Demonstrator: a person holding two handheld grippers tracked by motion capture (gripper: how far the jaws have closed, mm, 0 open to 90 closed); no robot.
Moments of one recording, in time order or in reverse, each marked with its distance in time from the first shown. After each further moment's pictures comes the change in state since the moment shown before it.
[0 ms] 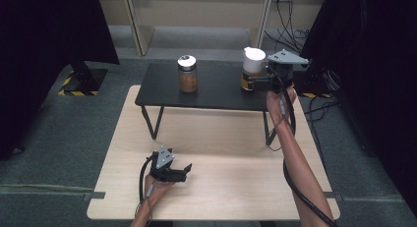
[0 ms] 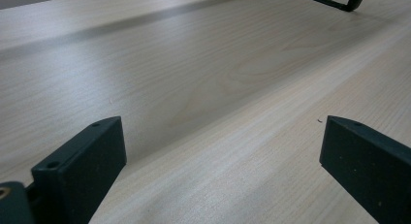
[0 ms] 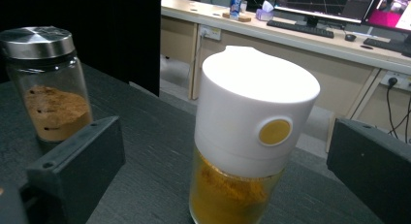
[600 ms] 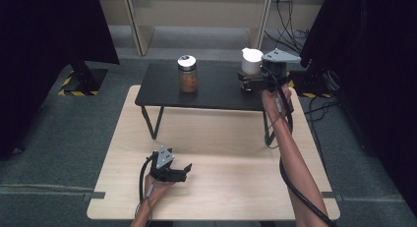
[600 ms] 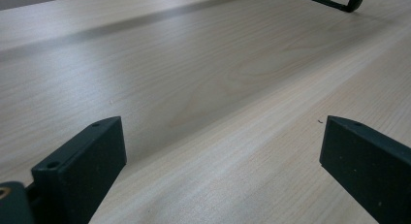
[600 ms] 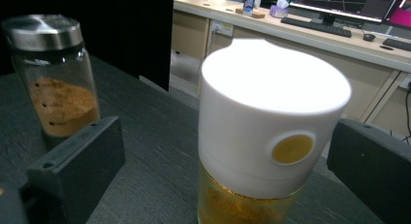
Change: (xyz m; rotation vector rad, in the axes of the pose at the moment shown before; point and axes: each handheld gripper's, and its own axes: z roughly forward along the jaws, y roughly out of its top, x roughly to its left) left arm 0.000 0.000 0.000 -0.001 0.002 0.001; right arm -0.004 0.004 0.016 0.019 0.045 -0.022
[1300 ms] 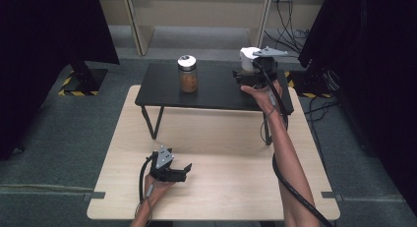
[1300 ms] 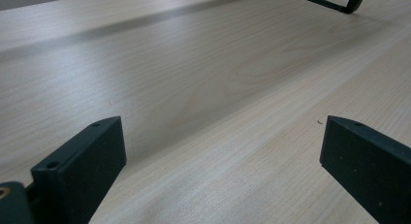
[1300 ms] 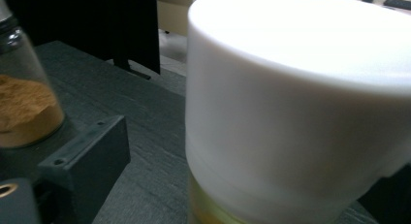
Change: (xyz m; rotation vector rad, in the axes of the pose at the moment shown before) left arm 0.001 -0.001 0.000 -0.006 -0.003 -0.003; right arm 0.000 0.008 0.042 0.099 -0.032 0.067
